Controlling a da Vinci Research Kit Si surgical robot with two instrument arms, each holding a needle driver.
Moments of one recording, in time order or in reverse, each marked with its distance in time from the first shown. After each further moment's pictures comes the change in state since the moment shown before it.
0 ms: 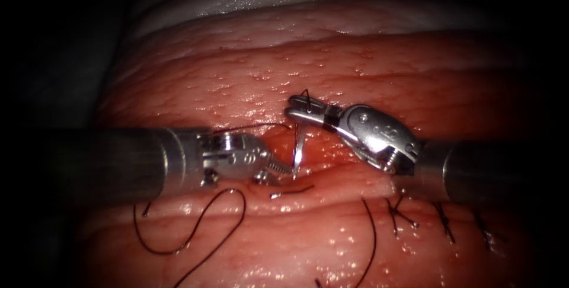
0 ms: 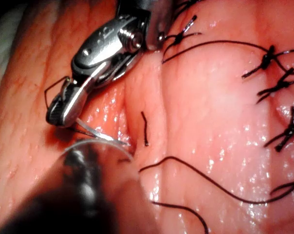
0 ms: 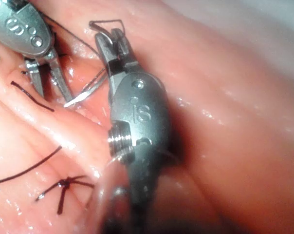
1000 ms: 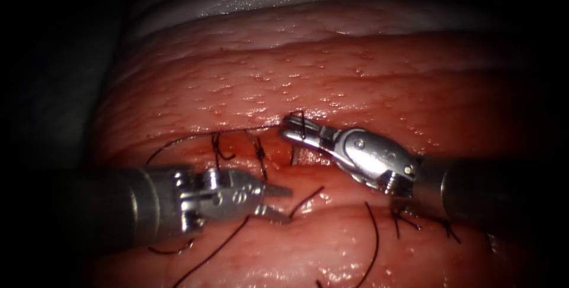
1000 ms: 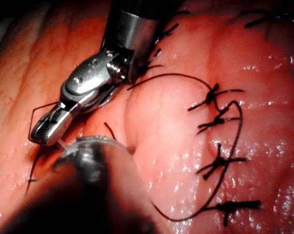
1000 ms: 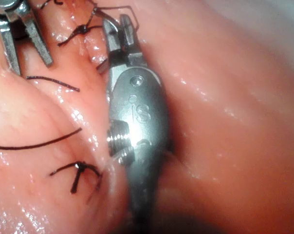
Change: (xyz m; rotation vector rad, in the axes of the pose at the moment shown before) right arm -0.002 -0.002 -0.001 0.100 -0.100 0.050; left arm 0.005 0.008 -0.004 0.204 0.100 -0.046
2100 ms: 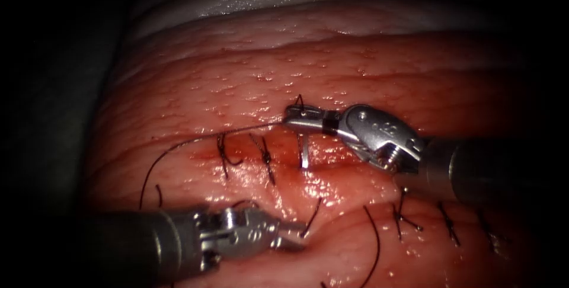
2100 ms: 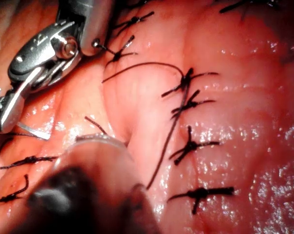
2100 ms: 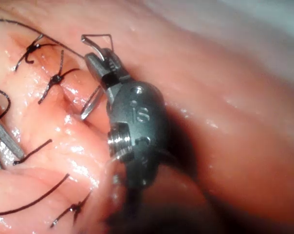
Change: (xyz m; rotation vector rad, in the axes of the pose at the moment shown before) right arm 0.001 0.003 0.000 0.127 -0.164 0.280; left arm -0.001 0.004 0.004 -0.020 0.032 0.022
